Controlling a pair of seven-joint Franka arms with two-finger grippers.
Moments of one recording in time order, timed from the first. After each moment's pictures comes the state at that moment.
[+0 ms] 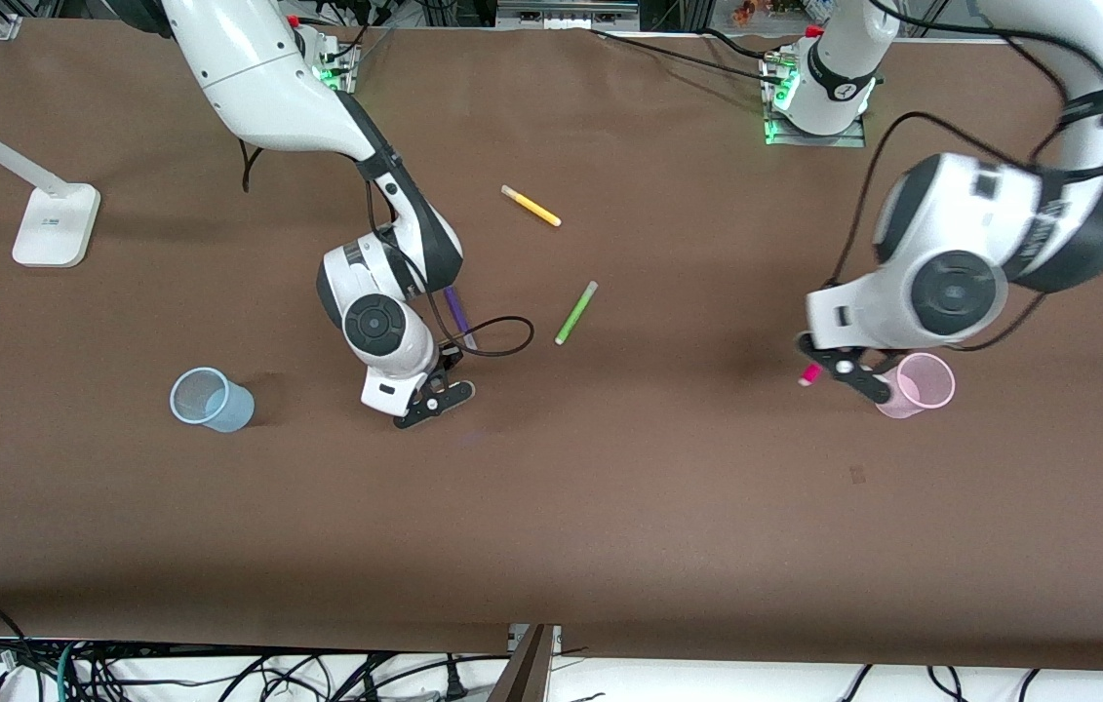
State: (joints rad) left arm -0.02 0.37 -0.22 -1.56 0.22 1.54 0.41; right arm 0.51 0.72 -0.03 -1.59 0.04 2.24 -0.03
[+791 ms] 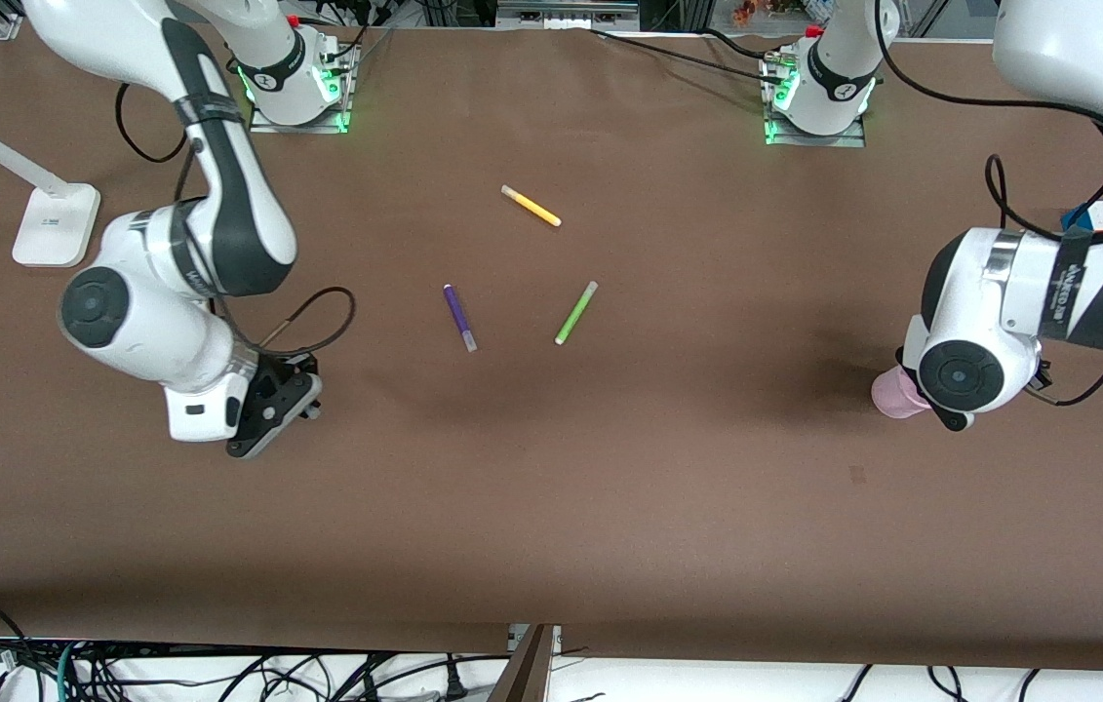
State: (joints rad) left arm 0.00 0.54 -0.15 -1.51 0.77 1.43 0.78; right arm 0.31 0.49 -0.14 -1.58 0.27 2.13 -0.83
